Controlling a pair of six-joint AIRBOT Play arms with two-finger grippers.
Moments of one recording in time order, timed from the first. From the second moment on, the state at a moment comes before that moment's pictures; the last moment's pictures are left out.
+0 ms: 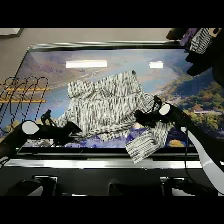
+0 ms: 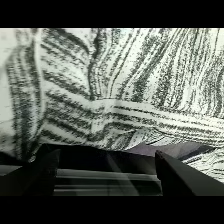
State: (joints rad) left arm -0.19 -1.01 0.60 0.95 -0.94 -2.00; right arm 0.18 -1.42 0.89 -0.97 0.78 1.75
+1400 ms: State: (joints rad) left arm -0.31 -0.65 0.76 1.13 -1.39 -2.12; right arm 0.31 -0.68 0.89 -1.20 1.55 2.17
